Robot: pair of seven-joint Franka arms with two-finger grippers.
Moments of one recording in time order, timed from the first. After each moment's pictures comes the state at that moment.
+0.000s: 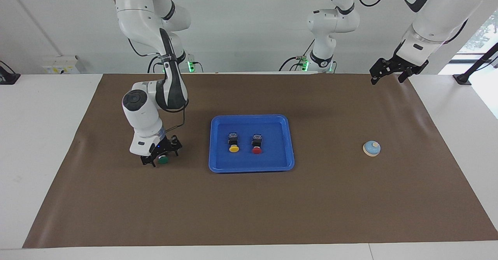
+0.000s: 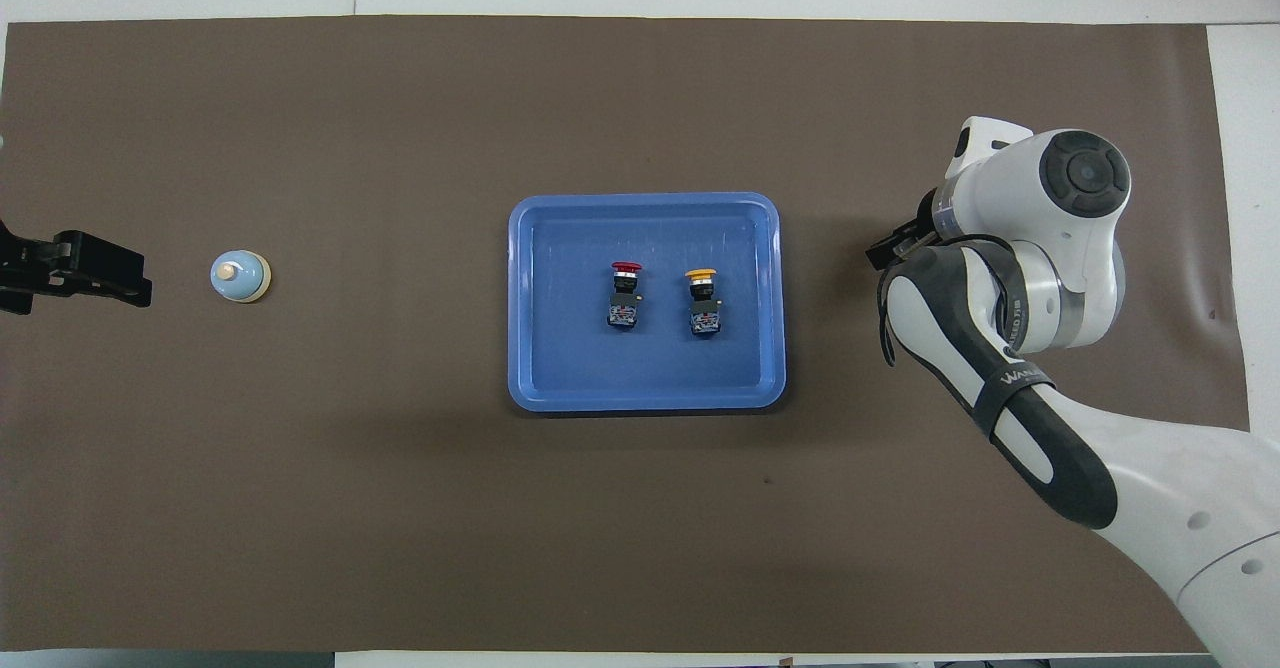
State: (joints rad) left arm -0.07 -0.02 0.01 -1.59 0.01 1.46 -0.04; right arm 0.11 0.35 -0.04 -2.00 0.02 2.44 -0.44
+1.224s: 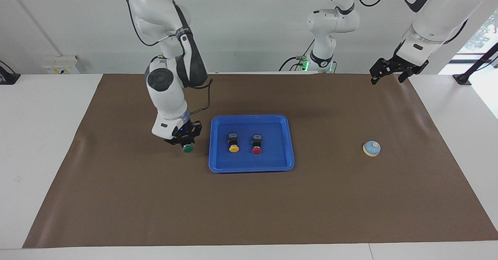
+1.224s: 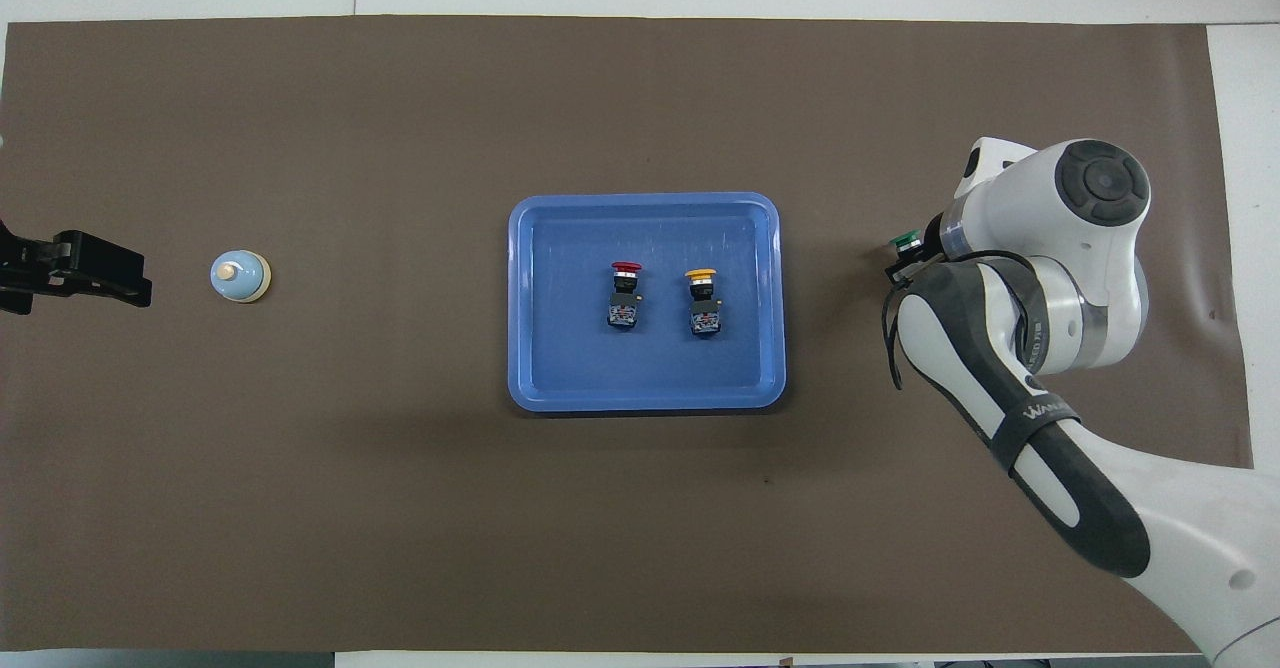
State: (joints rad) left arm -0.07 -0.02 0.01 -1.59 0.01 1.46 -0.04; right arm 0.32 0.26 -0.01 -1.85 0.02 2.11 -0.02
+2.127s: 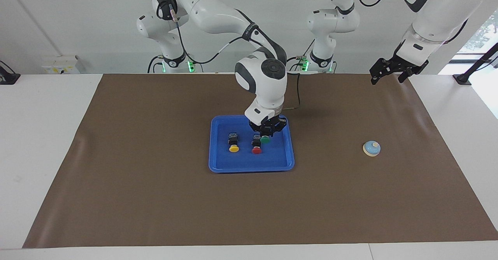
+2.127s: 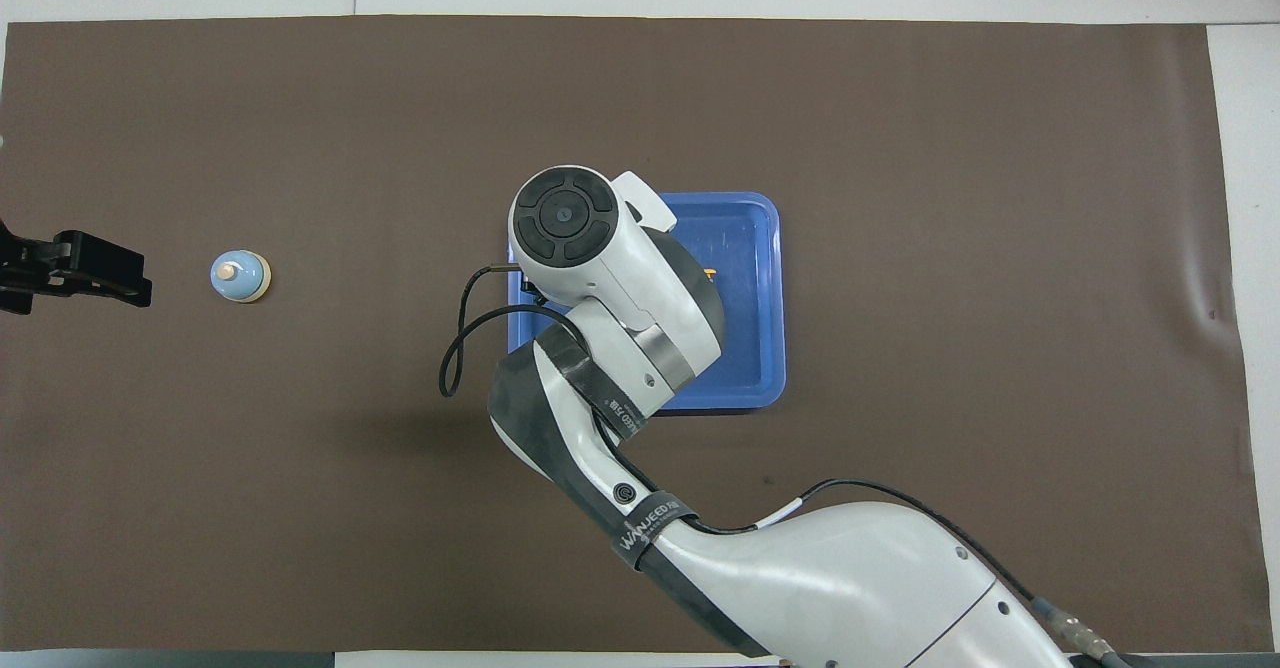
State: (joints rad) left arm -0.07 -0.02 0.01 -1.59 0.01 1.46 -0.04; right arm 0.68 0.62 -0.01 -1.35 0.01 2.01 0.73
